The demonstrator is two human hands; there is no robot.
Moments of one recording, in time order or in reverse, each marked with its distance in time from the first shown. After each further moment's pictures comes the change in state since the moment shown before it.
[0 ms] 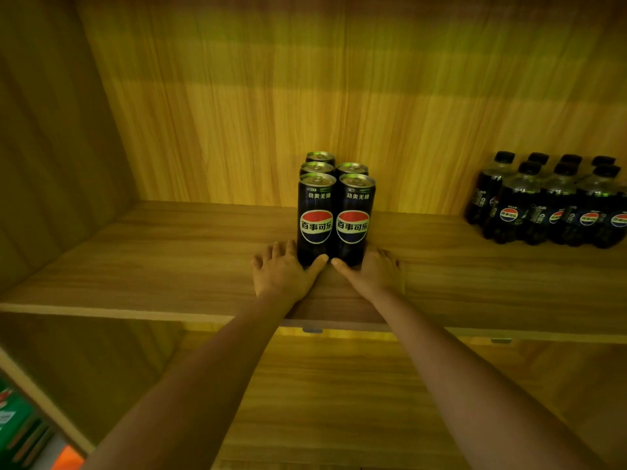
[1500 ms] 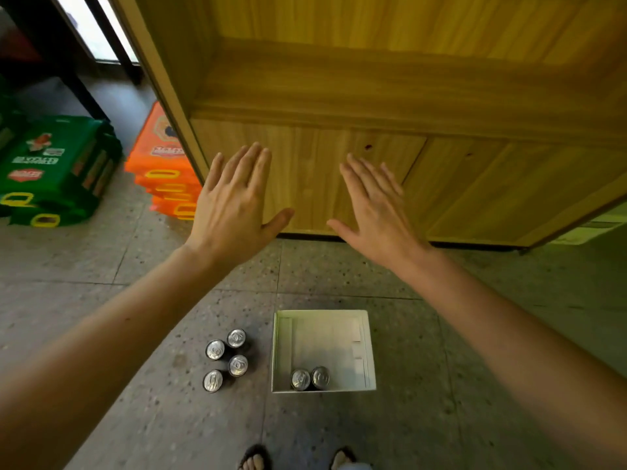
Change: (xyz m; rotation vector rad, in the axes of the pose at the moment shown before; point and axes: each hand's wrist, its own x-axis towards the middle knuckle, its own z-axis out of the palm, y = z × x) left_hand -0.451 -0.309 0.174 0.273 0.025 0.337; right_hand -0.512 0.054 0.215 -0.325 -0.299 -0.537
